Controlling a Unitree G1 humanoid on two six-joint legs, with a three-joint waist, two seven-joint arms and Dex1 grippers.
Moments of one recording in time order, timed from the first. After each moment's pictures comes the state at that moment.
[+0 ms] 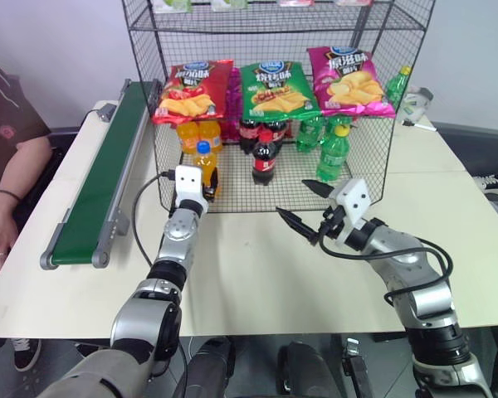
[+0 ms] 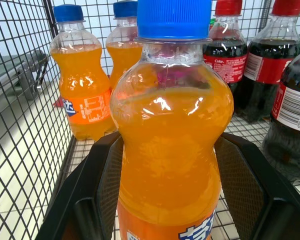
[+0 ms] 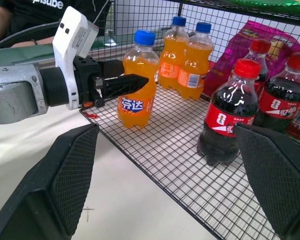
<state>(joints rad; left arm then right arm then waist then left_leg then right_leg) -0.75 0.10 0.09 1.00 -0.07 -0.46 -0.10 -0.24 -0.43 0.03 -0.28 0.30 0.30 0.63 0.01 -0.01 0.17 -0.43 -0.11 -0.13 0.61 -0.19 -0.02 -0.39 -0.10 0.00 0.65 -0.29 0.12</state>
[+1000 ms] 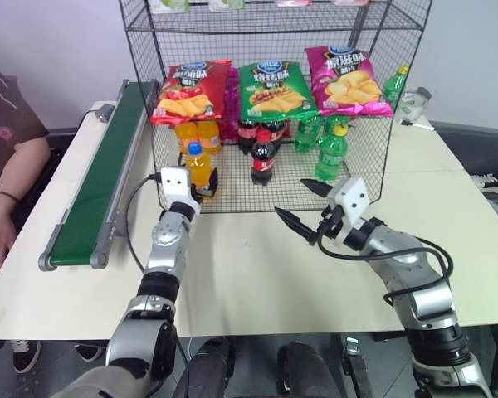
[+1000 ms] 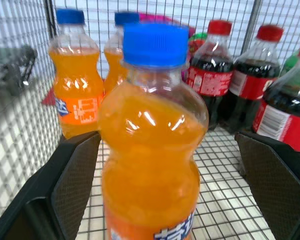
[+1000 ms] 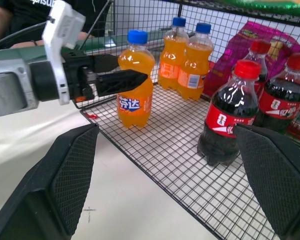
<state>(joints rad) -0.58 0.10 0.13 0.63 -0.14 -0.29 -0.21 -0.24 -0.43 0.03 -0.31 0.30 0.32 0.62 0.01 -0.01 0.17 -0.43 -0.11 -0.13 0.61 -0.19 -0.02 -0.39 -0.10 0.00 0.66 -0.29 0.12</state>
